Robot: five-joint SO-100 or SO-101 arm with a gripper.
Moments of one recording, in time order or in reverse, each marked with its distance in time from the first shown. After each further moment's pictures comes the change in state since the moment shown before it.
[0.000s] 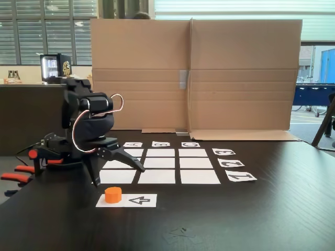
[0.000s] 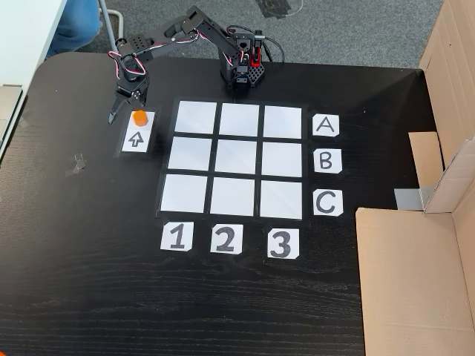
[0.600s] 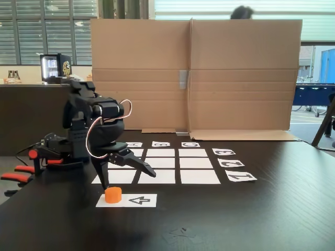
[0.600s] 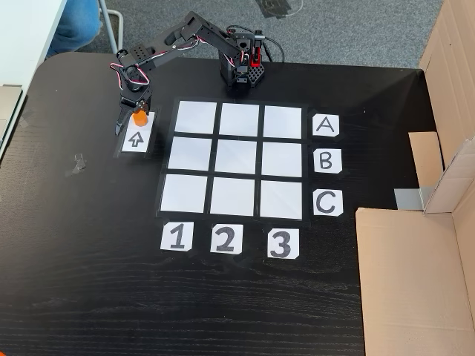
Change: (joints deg) arm -3.2 -4.0 -2.1 -0.1 0.0
